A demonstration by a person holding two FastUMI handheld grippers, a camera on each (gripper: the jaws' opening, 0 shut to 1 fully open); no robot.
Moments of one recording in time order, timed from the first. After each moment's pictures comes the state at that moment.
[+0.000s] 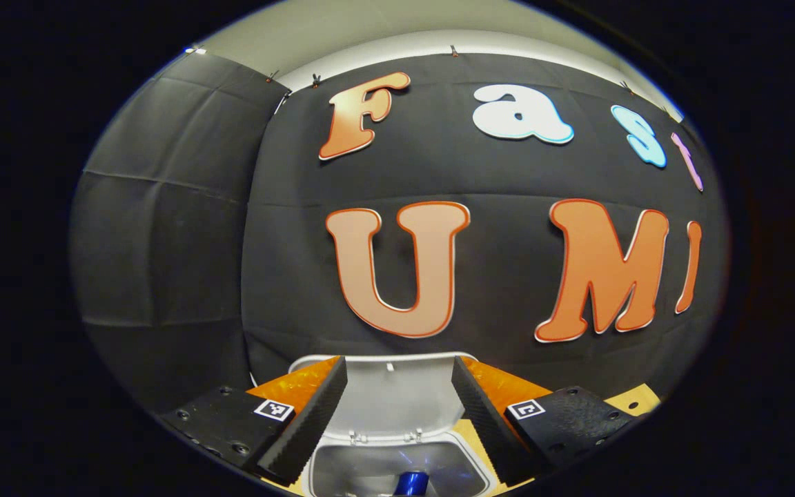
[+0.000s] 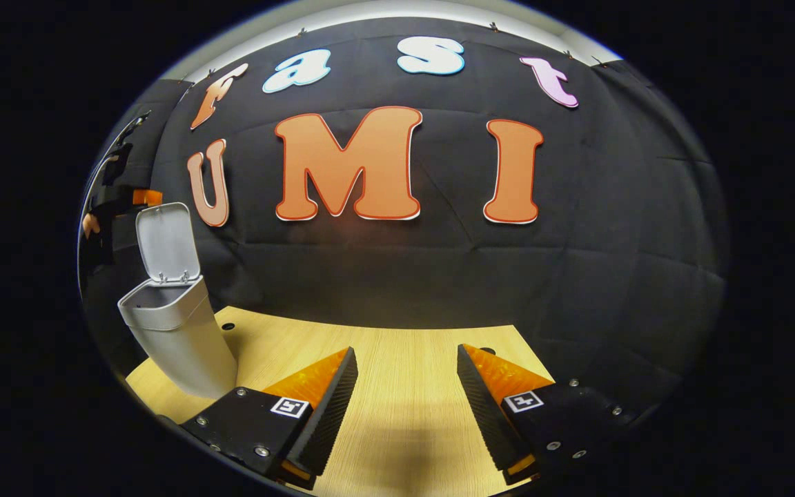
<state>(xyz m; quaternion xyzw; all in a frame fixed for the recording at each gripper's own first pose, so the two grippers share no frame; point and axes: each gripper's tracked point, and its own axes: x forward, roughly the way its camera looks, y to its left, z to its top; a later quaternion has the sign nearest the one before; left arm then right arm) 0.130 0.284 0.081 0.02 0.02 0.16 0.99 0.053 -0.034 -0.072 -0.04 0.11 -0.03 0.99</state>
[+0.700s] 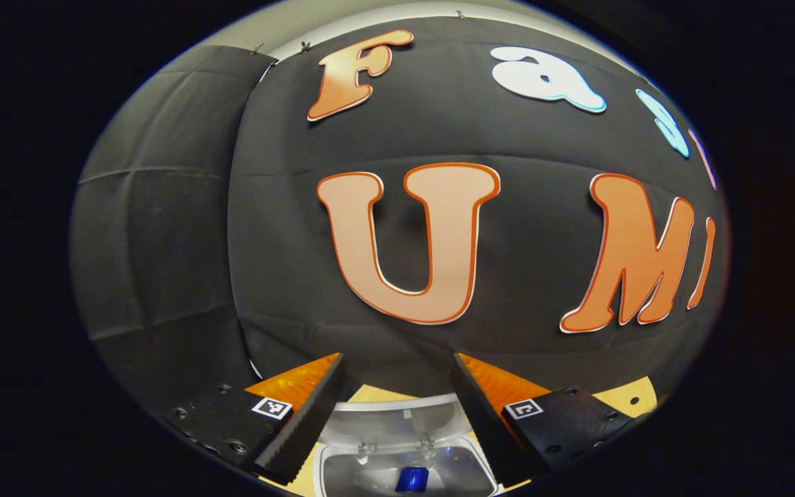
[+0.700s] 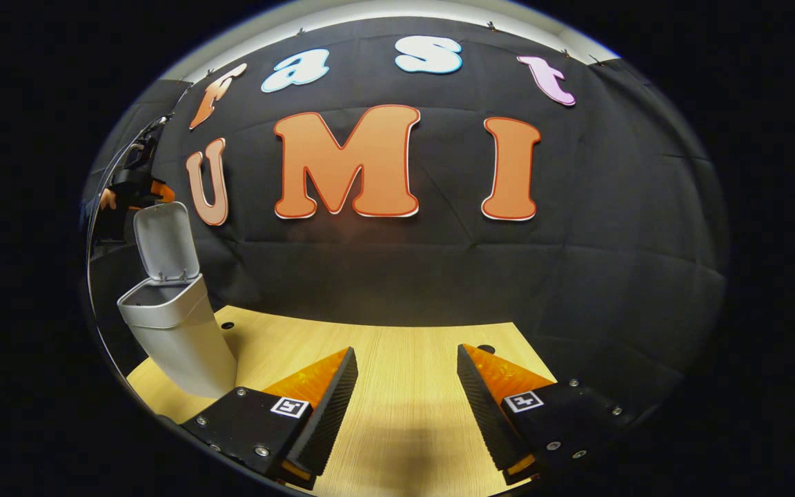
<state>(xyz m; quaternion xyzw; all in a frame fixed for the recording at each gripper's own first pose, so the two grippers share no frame) 0.173 0.295 0.047 0.01 0.14 0.15 0.98 0.049 -0.036 -0.078 -0.03 0.11 -0.03 0.99</state>
